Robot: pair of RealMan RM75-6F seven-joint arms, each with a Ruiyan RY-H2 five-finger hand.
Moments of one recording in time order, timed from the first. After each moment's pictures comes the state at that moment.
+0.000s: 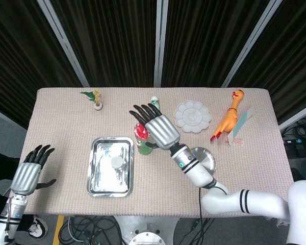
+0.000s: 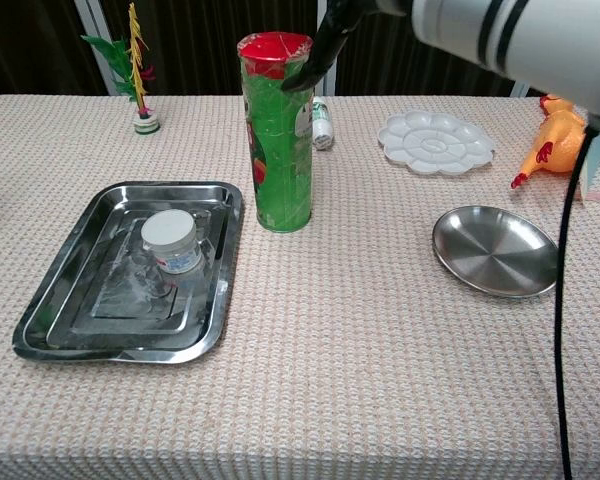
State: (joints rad) left arm -0.18 -1.34 -0.01 -1.37 1.55 1.41 -0.06; right arm 0.97 -1.50 0.34 -1.67 -1.09 1.01 -0.43
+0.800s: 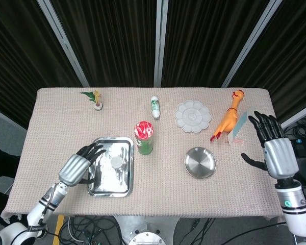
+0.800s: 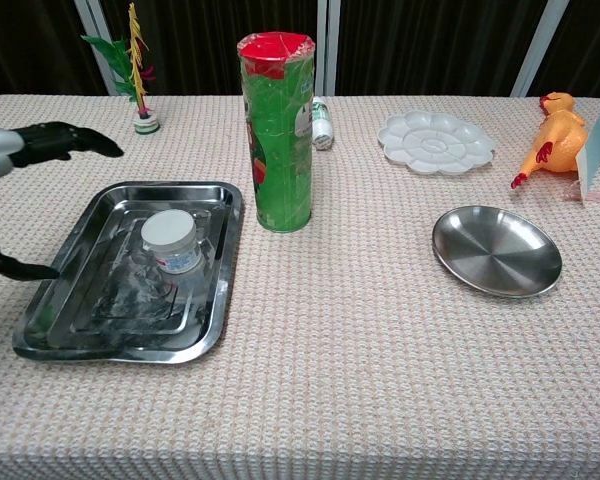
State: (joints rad) left arm -0.42 -1.41 -0.04 -1.53 1.64 1.15 0.09; right arm 0.34 -1.00 0.07 -1.83 -1.49 1.56 -0.01
